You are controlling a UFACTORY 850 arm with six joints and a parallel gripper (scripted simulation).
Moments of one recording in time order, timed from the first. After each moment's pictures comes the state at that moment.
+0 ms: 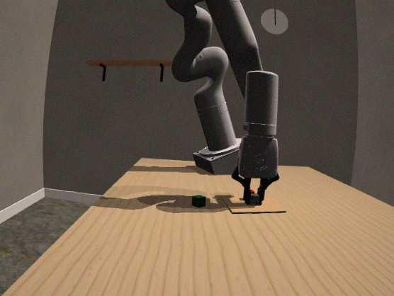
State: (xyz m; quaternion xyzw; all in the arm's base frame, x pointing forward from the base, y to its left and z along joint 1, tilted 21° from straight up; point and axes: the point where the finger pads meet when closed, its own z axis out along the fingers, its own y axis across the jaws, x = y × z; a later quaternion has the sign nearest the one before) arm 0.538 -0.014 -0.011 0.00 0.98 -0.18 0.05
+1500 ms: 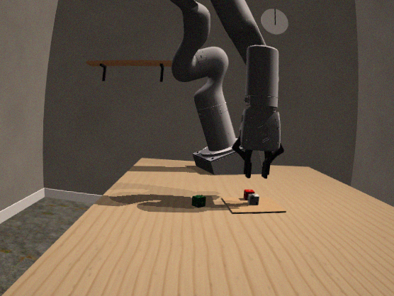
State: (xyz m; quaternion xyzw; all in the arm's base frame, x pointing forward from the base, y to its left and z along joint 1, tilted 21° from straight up) arm 0.532 0.010 0.053 0.00 0.98 -0.18 0.05
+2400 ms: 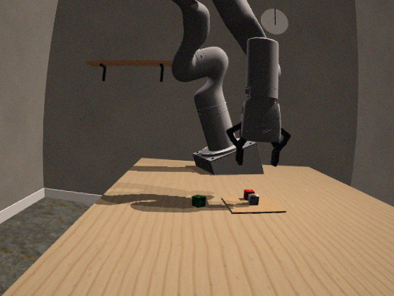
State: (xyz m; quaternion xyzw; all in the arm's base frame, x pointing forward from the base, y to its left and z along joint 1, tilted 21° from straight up) arm 0.530 0.017 0.073 0.00 0.98 -0.18 0.05
